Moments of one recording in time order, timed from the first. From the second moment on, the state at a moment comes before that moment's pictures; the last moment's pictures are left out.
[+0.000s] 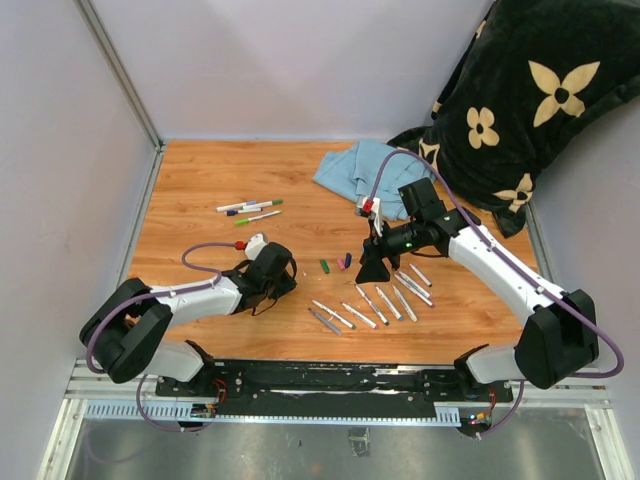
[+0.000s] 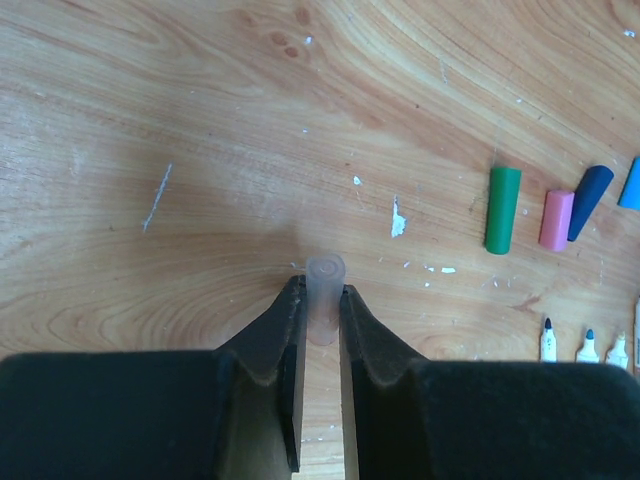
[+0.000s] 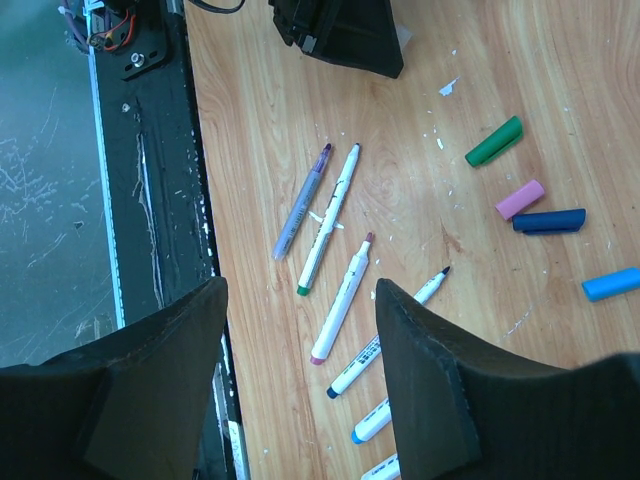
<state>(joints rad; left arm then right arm) -0.71 1.37 0.53 -0.03 -0.29 -1.10 0.48 1.37 1.10 -0.72 -0.88 -0.43</state>
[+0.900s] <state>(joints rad) -0.71 1.30 0.55 -0.08 -0.36 -1.05 0.44 1.35 1.10 -0.72 -0.91 -0.43</state>
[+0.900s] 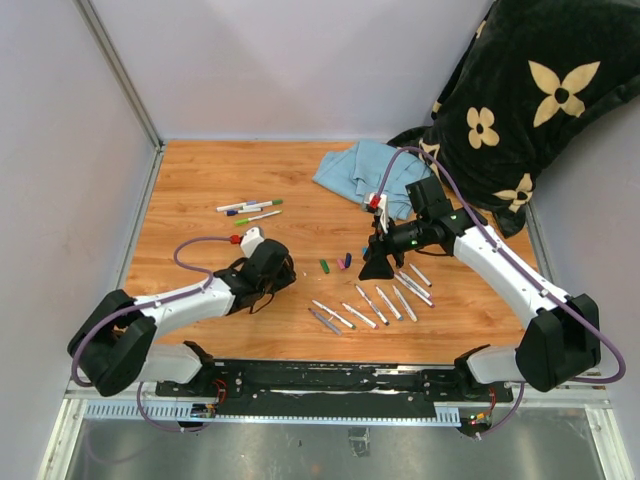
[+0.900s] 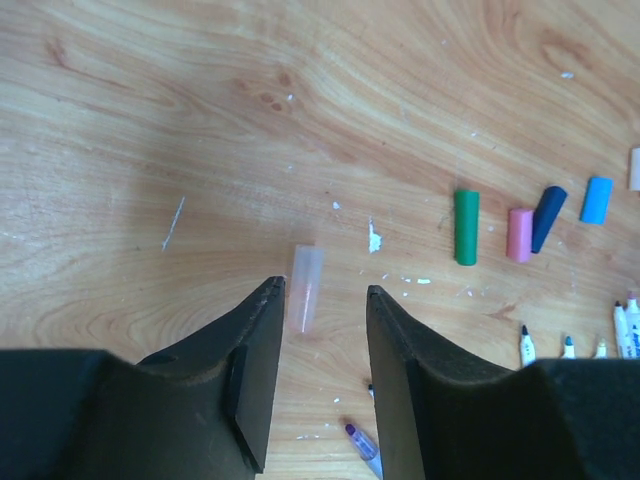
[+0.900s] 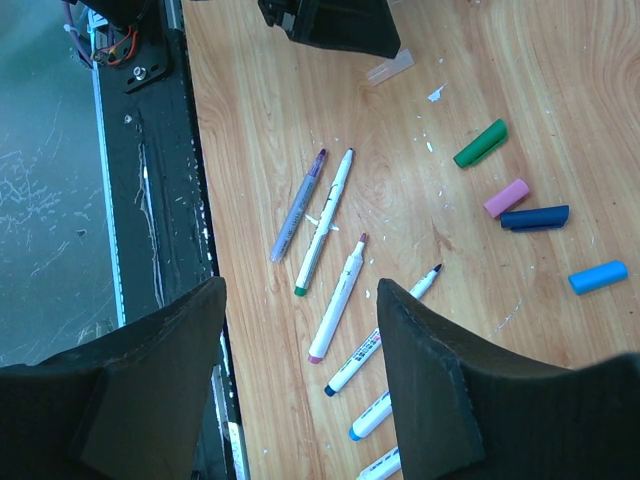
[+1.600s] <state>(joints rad) -0.71 1.01 0.55 0.01 -0.38 -0.65 0.42 1.35 1.10 -0.72 -0.93 -0.43</state>
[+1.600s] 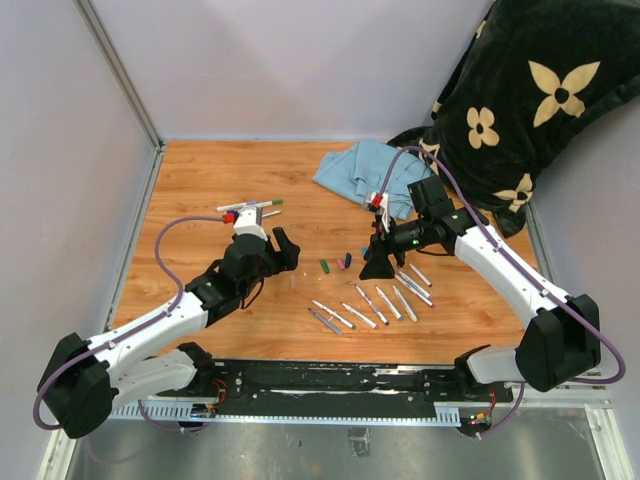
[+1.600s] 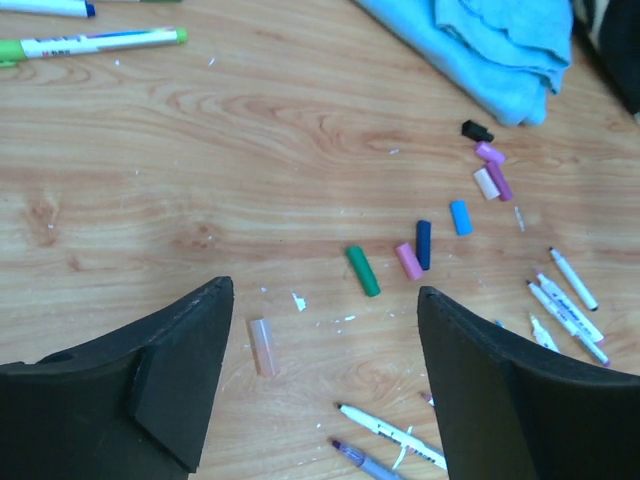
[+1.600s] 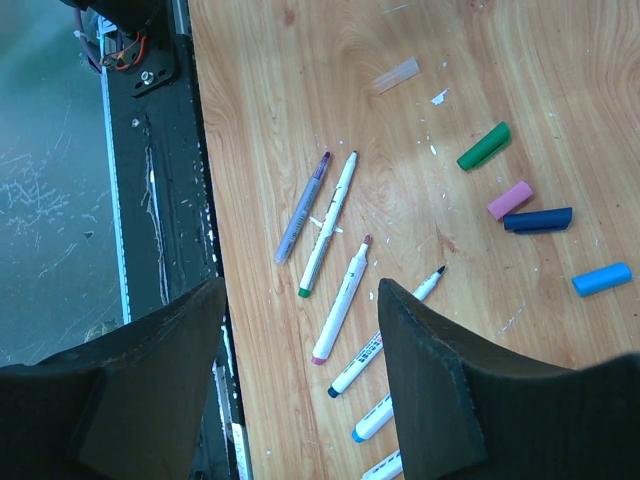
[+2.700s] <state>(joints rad) -0.69 1.22 0.86 -0.10 -0.46 -0.08 0.40 1.34 1.10 -0.72 -0.95 -0.43</state>
